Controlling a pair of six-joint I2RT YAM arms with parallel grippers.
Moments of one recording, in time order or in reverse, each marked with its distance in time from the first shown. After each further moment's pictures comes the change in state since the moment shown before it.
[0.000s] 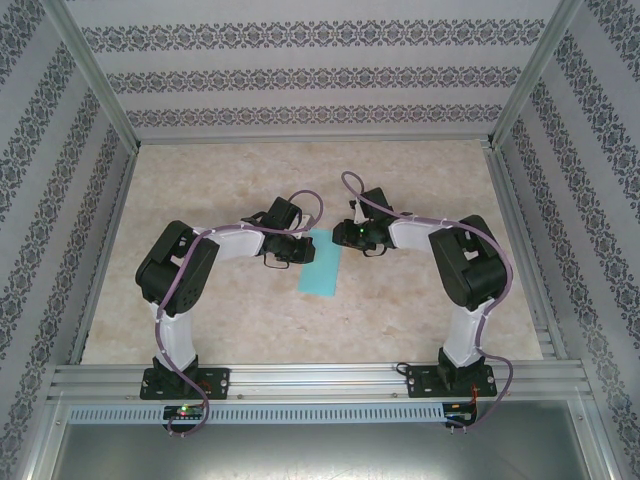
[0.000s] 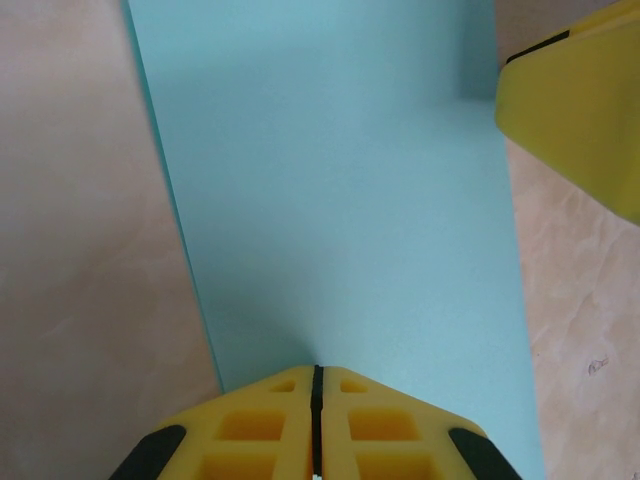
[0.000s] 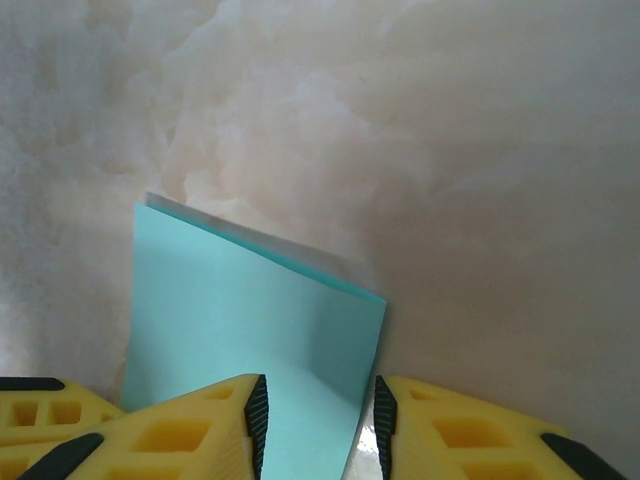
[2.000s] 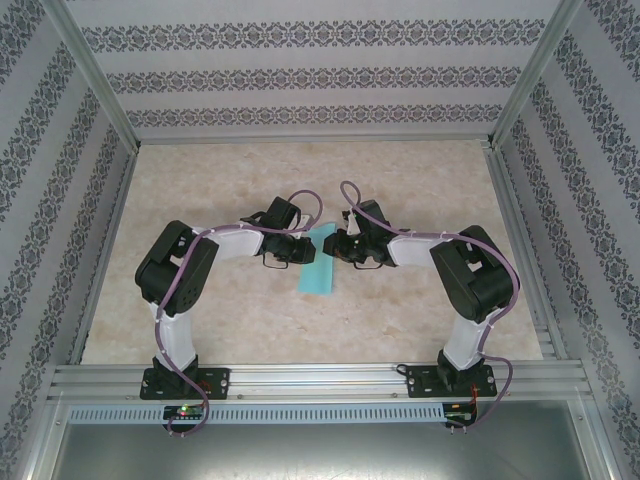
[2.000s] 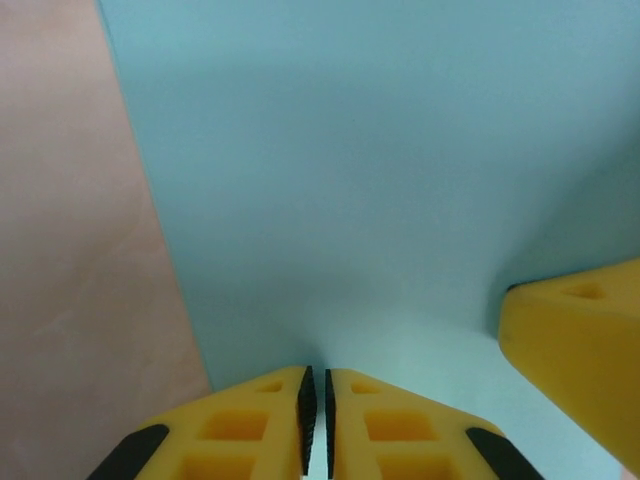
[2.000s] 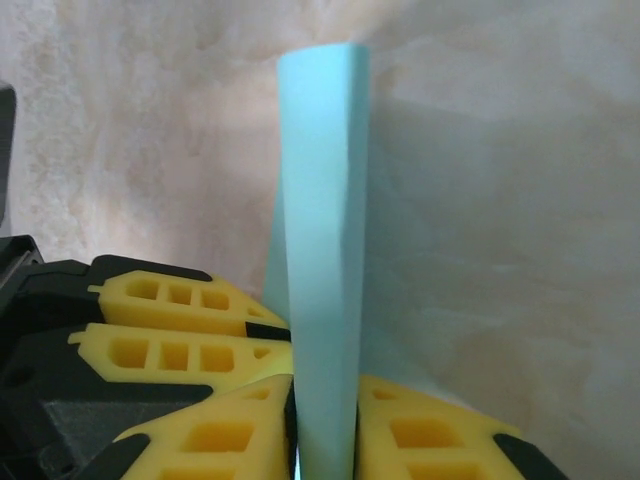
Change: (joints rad) left arm 0.006 -0.007 -0.003 -0.006 0.023 0.010; right arm 0.079 -0.087 -0.162 0.210 -0.126 0.199
